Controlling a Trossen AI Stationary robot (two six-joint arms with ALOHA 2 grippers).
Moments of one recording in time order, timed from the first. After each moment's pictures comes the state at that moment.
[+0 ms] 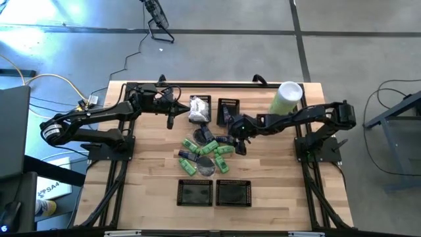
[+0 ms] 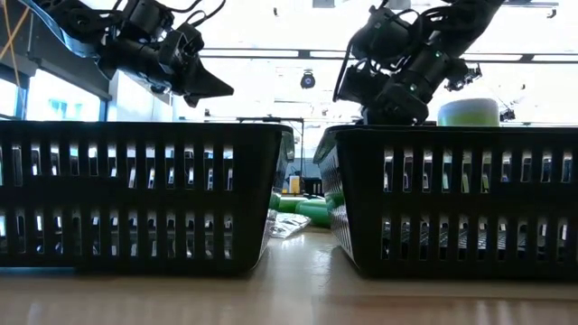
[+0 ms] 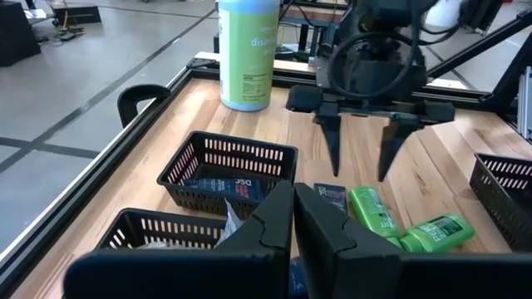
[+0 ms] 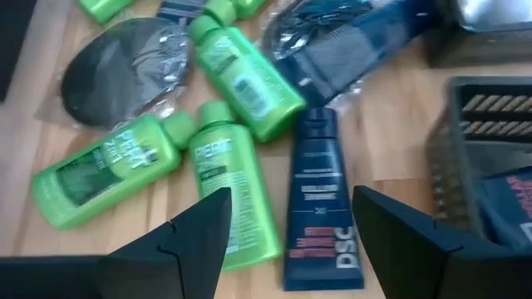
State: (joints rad) left arm 0.57 1.06 0.55 0.28 0.46 0.08; right arm -0.11 1.58 0.81 -0.08 -0.11 -0.03
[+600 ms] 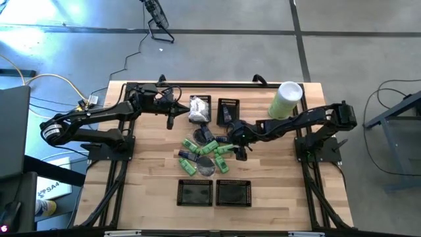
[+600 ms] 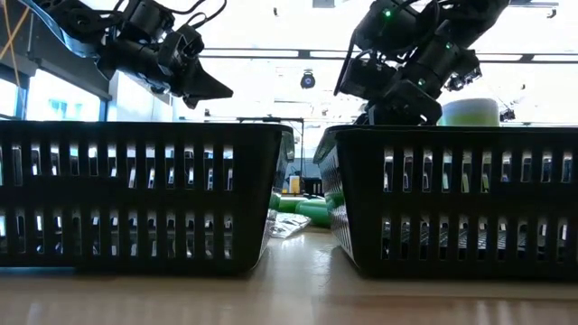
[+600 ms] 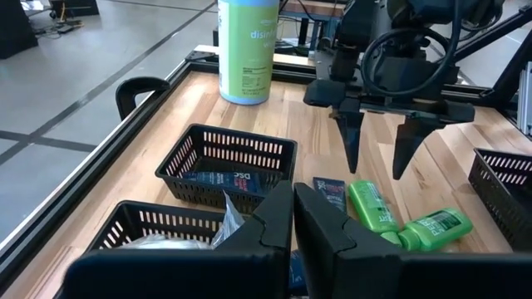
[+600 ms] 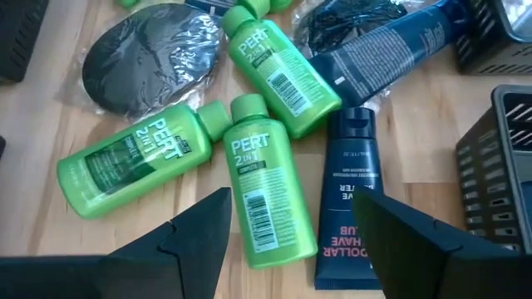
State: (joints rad) left arm 0.57 1.06 0.55 0.26 0.46 0.08; right arm -0.03 1.58 0.81 -0.09 -0.02 -0.02
